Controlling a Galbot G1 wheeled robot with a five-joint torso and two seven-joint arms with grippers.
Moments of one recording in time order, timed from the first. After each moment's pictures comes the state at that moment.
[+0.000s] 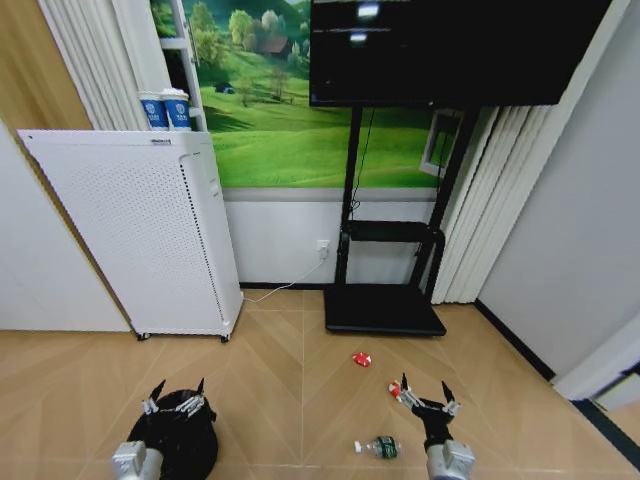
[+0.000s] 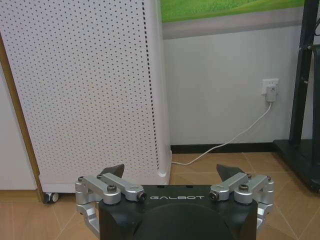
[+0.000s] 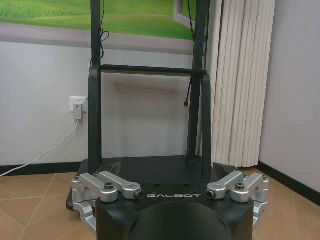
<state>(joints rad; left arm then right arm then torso) 1.69 -1.43 -0.84 -2.03 -0.18 0.06 0.12 -1.66 1.56 0.65 1.97 0.06 0.09 0.16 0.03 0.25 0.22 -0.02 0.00</state>
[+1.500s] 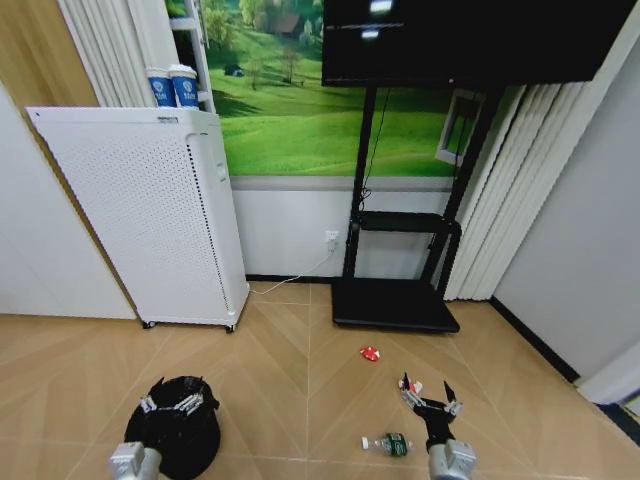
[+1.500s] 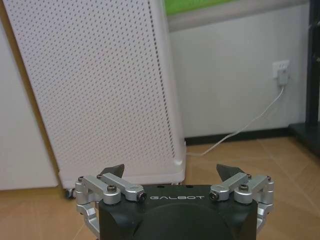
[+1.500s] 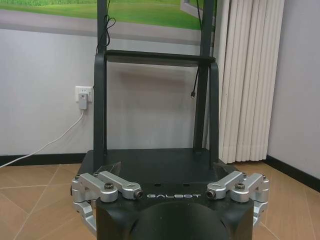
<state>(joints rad) 1.77 -1.40 -0.88 -2.10 -0.16 0.08 0.09 -1.65 1.55 0.66 1.96 0.06 0.09 0.16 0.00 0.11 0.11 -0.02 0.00</state>
